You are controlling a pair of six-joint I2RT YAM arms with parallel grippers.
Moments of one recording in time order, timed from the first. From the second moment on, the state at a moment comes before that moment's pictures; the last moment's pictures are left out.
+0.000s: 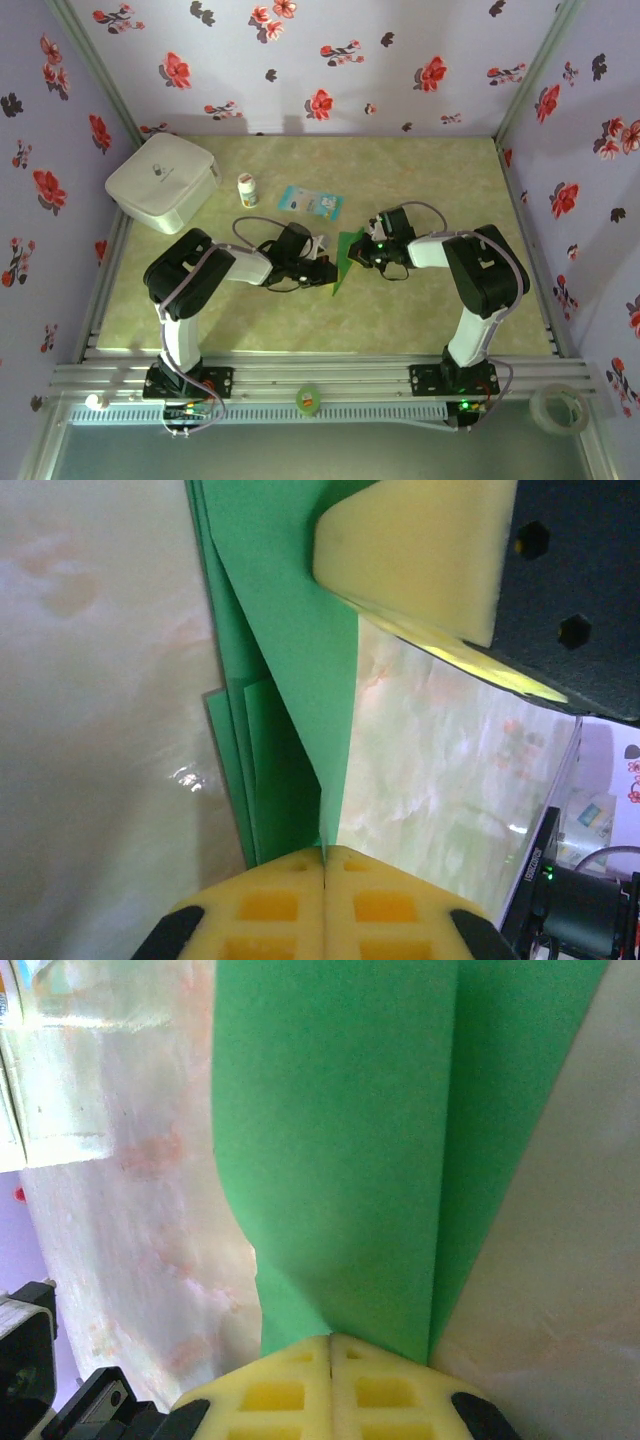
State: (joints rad) left arm -0.76 1.91 0.84 0.27 0.60 -0.81; right arm 0.41 1.79 0.77 0.09 -0.57 0.82
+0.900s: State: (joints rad) left arm -0.77 1.85 0.84 0.11 0.57 -0.74; right arm 0.41 1.80 0.78 0.07 -0.57 0.82
